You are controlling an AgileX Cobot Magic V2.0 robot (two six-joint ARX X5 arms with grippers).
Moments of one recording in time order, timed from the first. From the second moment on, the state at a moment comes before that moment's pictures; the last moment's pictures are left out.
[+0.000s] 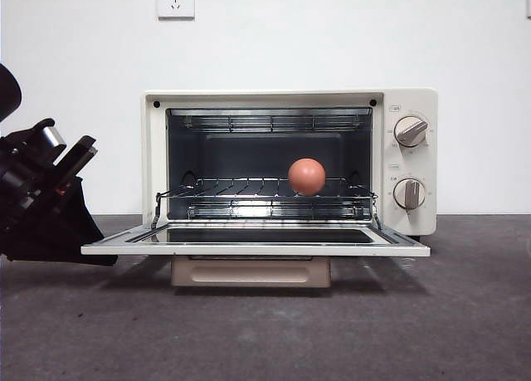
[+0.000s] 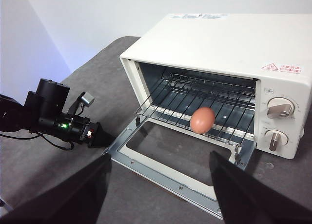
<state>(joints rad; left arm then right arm) -0.12 1.63 0.64 0.15 0.66 -0.23 0.84 0.59 0.99 -0.70 0.16 0.35</state>
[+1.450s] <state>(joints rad) -0.10 1.61 0.73 0.65 0.84 -0.67 0.84 0.59 0.99 -0.80 0.18 0.35</state>
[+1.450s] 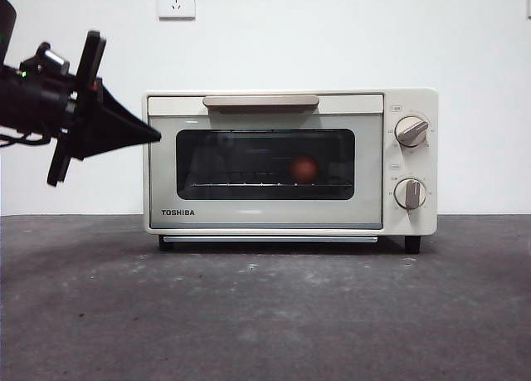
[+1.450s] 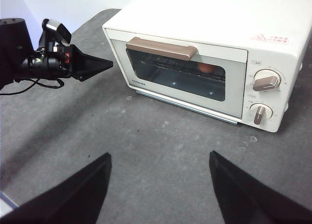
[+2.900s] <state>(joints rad) -0.38 0.71 0.73 -0.34 0.30 -0.23 0.84 0.65 0.78 -0.56 0.21 0.27</state>
